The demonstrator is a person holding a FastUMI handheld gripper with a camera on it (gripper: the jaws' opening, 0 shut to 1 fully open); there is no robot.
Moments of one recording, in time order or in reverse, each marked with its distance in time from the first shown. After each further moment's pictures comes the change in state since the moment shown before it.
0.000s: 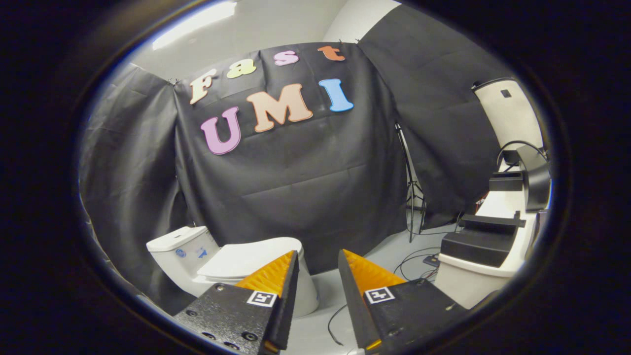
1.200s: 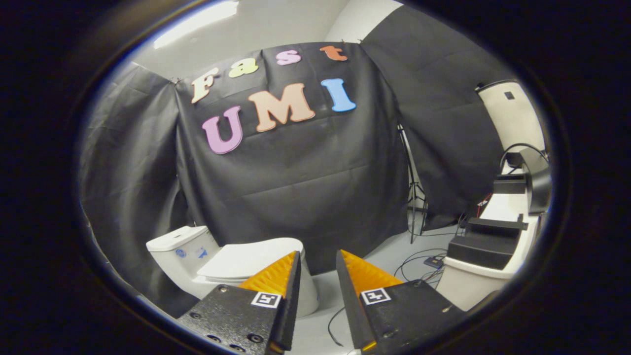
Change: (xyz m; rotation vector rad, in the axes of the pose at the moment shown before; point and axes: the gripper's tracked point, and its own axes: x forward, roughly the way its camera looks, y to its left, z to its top) arm 0.013 0.012 -0.001 -0.031 0.032 0.009
